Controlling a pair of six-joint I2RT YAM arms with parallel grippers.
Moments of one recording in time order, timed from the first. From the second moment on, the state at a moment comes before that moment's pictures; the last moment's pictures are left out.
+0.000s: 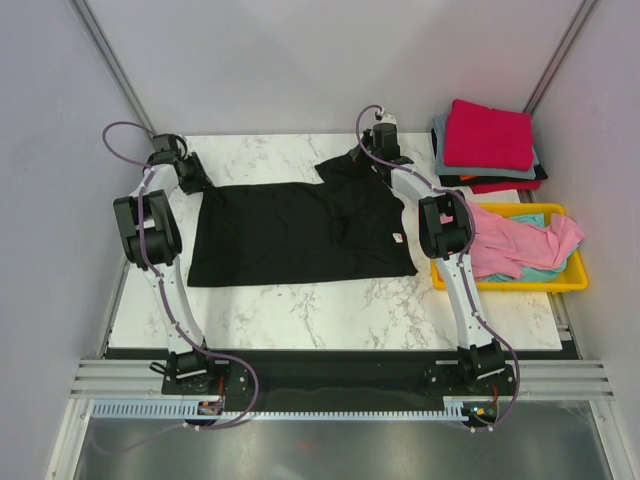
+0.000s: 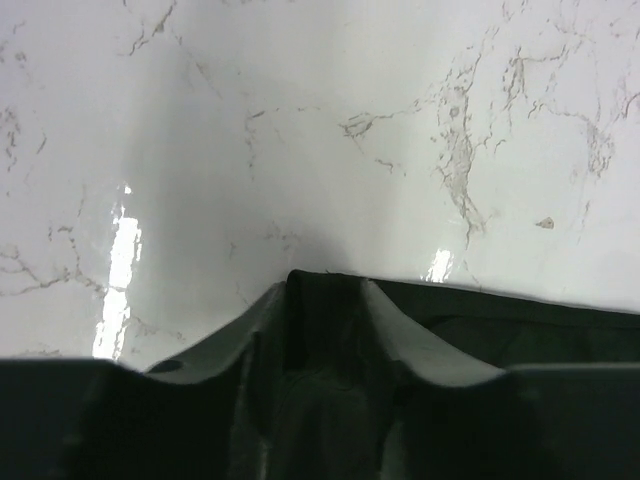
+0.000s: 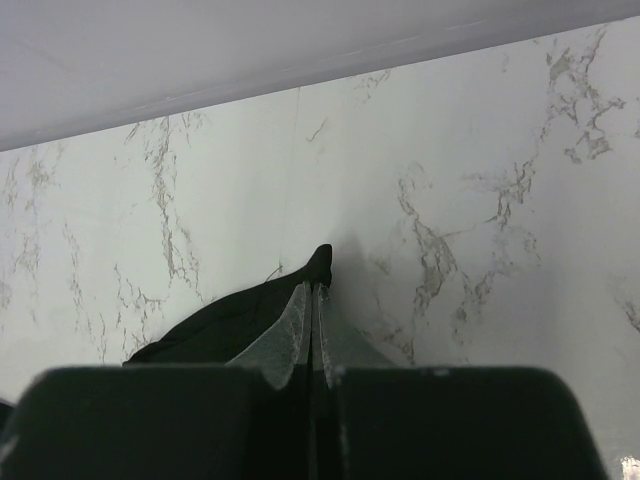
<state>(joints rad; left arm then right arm) 0.22 2.31 1.82 -0.40 0.23 -0.25 0.29 2.70 2.26 0.04 -0.08 0.53</state>
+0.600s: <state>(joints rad) 0.22 2.32 1.82 -0.42 0.28 -0.24 0.29 2.59 2.06 0.17 -0.14 0.50</state>
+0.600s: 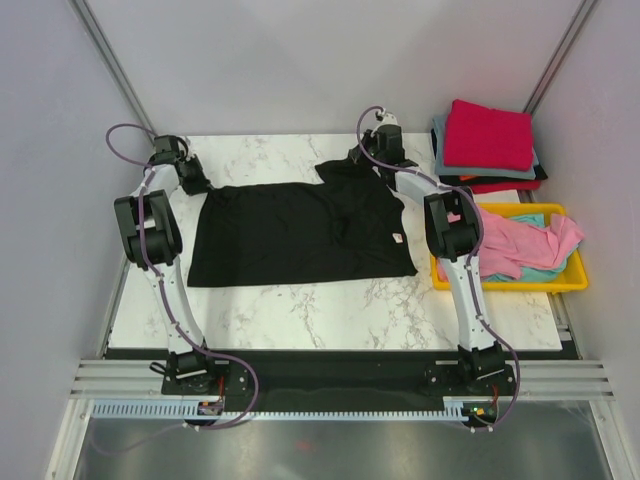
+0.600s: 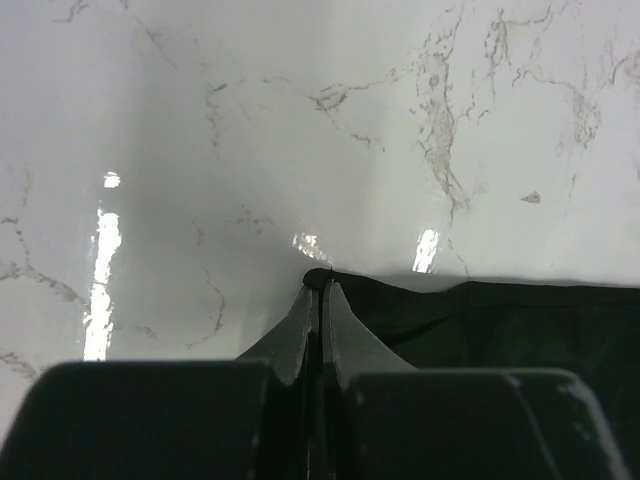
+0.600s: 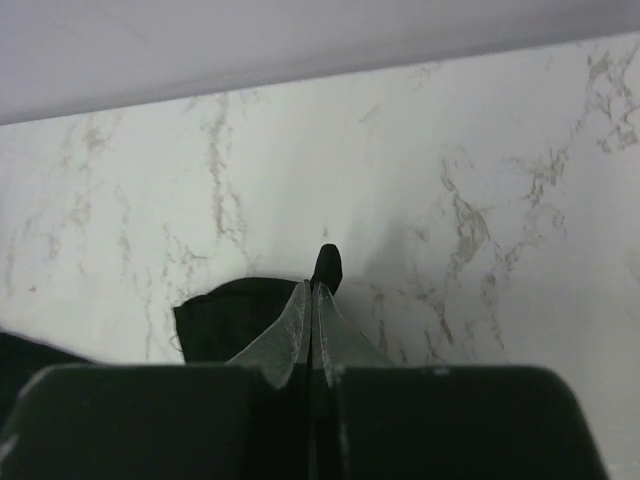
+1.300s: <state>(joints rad) 0.23 1.89 1.43 -0.35 0.32 -0.26 0.29 1.97 1.41 0.34 -0.28 0.44</state>
